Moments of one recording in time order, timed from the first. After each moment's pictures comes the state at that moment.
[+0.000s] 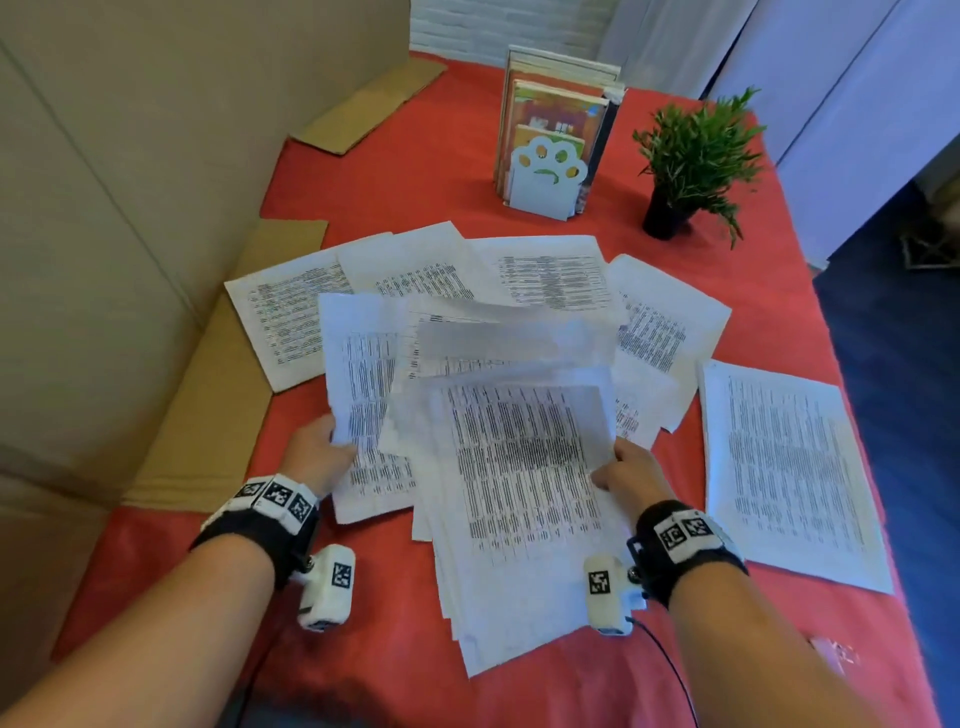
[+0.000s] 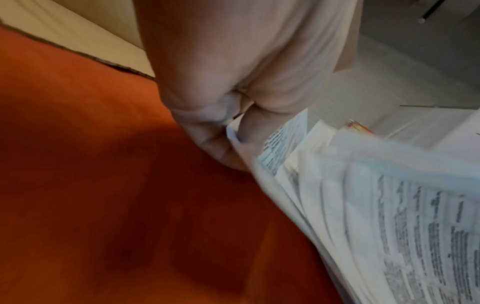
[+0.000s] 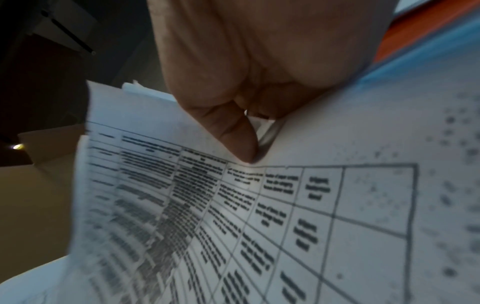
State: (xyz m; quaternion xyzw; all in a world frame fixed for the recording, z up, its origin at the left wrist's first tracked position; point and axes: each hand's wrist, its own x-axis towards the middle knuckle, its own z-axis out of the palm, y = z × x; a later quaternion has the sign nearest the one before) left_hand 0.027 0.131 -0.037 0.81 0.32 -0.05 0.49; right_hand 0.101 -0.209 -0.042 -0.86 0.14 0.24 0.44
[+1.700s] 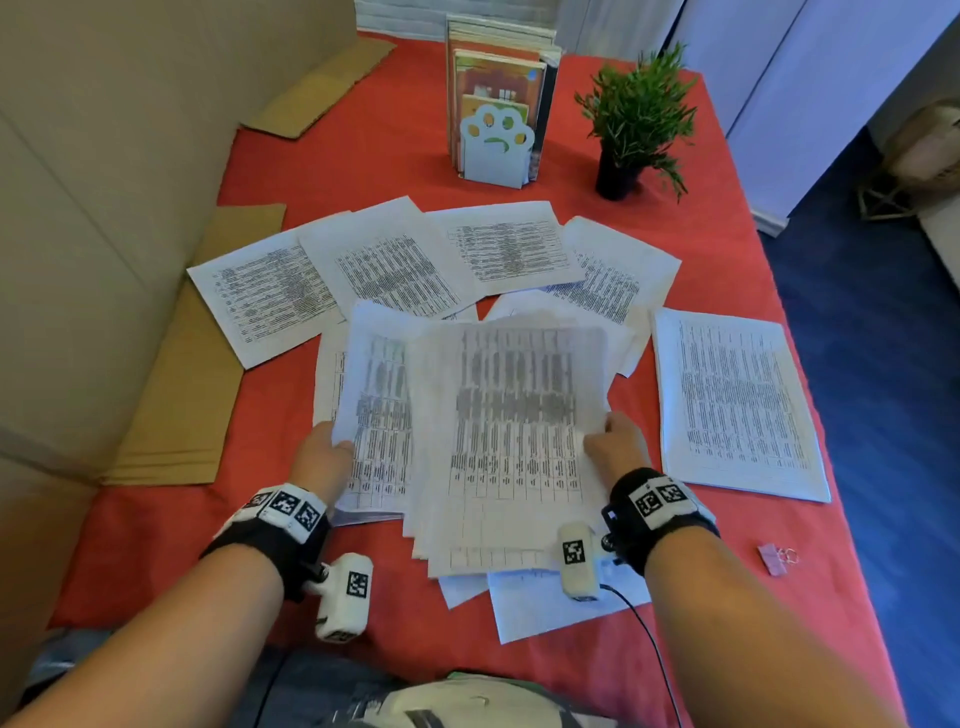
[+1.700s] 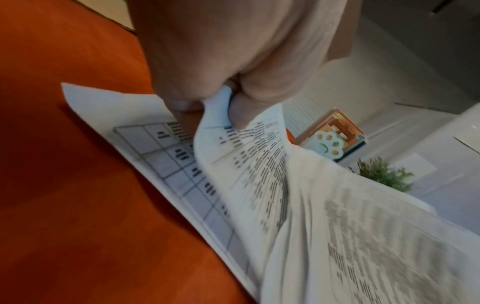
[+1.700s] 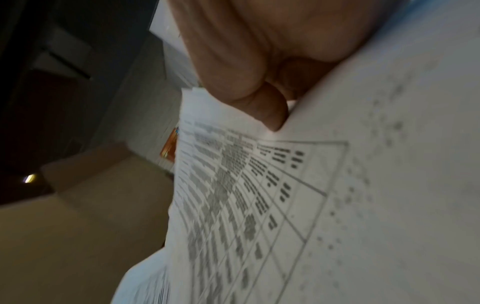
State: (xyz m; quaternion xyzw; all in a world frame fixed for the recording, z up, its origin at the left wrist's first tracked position) left_hand -0.011 0.080 -0.042 0.82 0.33 -0.10 0.46; right_hand 0.061 -0.233 -0.045 -0.86 0.20 0.15 0.44
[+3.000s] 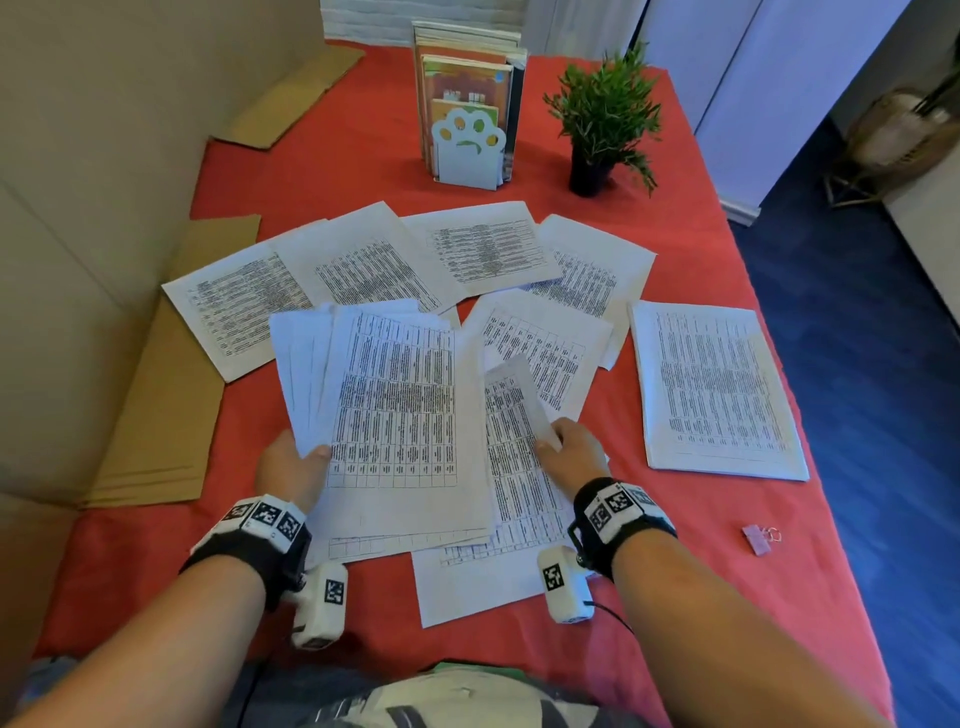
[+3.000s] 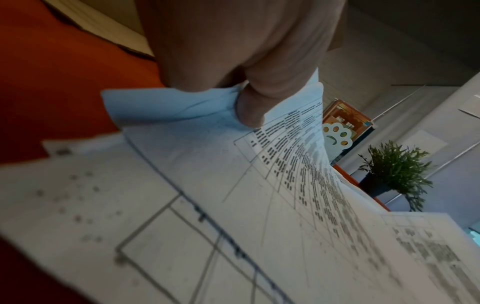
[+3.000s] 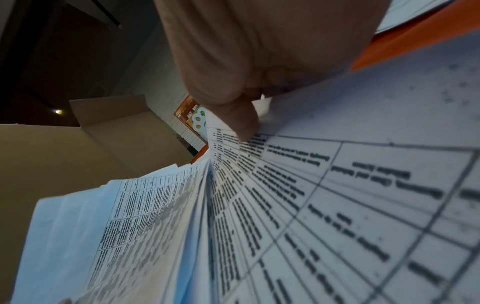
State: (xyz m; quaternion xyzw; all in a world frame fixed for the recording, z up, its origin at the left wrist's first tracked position) left_hand -0.014 0.097 -0.054 0.83 0.36 0.00 0.44; right_hand 0.037 -0.209 -0.047 -0.92 0.09 0.16 0.35
